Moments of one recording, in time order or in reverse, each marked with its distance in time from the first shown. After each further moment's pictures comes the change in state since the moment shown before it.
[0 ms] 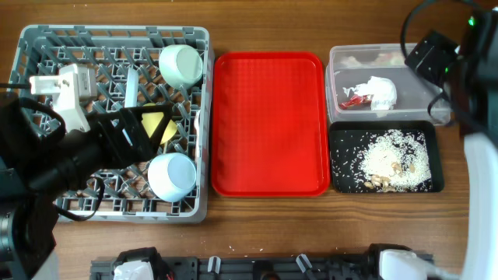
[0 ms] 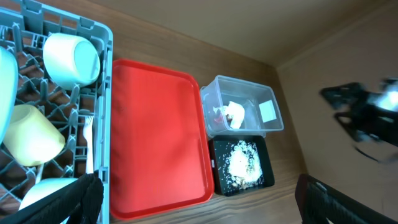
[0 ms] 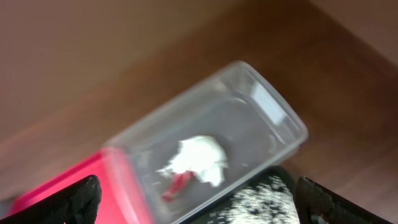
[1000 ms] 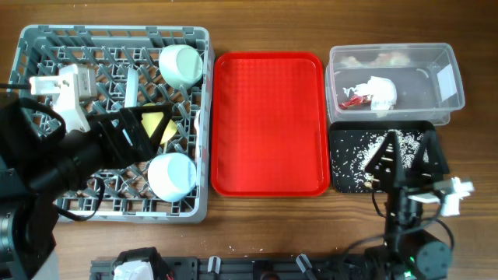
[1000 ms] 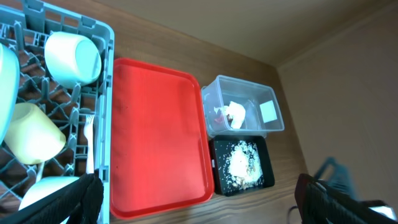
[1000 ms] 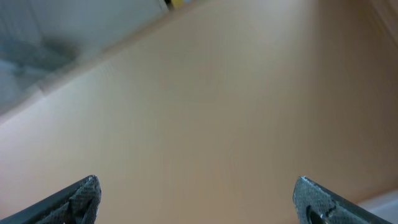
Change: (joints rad) left arm -0.003 0.000 0.000 -0.002 -0.006 -0.006; right arm 0.267 -1.261 -1.521 1.437 -0.006 0.004
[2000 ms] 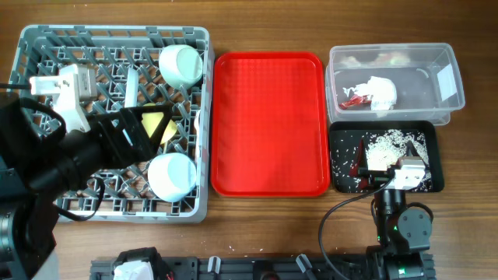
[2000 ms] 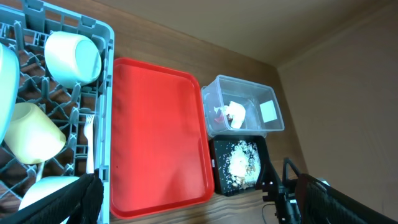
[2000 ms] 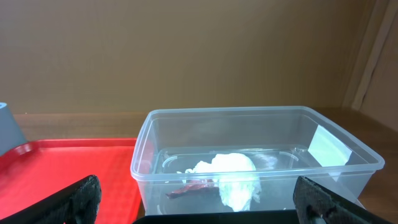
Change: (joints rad) left arm 0.000 0.000 0.000 -0.001 0.000 0.000; right arm -0.117 -0.052 -0.083 -0.418 -0.094 -0.409
